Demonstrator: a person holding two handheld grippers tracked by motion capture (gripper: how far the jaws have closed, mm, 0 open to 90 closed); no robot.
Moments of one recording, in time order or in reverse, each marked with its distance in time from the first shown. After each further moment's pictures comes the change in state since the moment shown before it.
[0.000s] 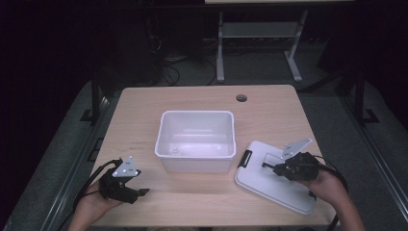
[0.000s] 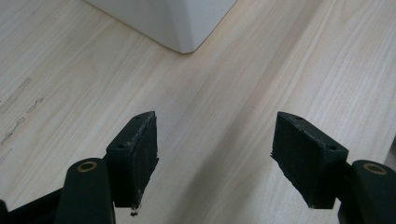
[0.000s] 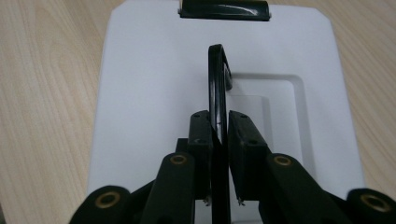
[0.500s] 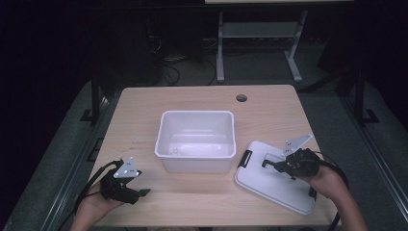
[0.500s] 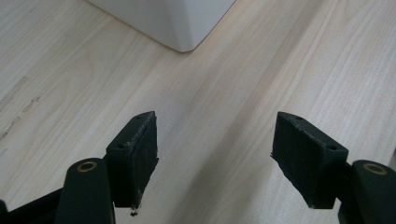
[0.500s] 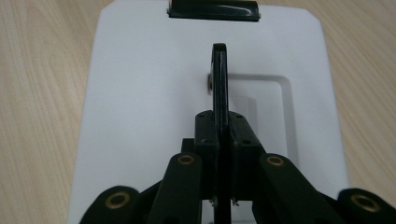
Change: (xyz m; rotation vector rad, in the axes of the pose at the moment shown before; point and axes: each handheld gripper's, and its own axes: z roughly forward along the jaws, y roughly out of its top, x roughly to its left) left arm -0.002 -0.001 0.004 0.001 0.001 -0.001; right arm -0.011 0.002 0.000 0.005 0.012 -0.004
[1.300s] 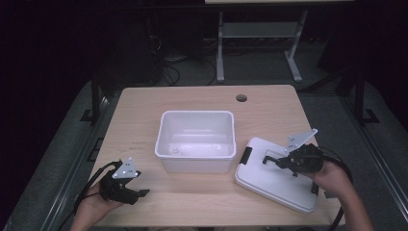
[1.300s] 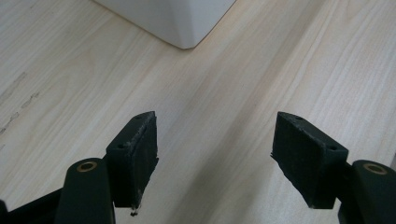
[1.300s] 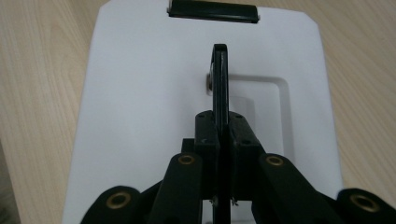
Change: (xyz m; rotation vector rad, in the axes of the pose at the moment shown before) left arm 0.002 -0.005 0.000 -0.007 -0.003 -0.012; right arm -0.003 0.010 -0.020 -0.024 0.011 -0.029
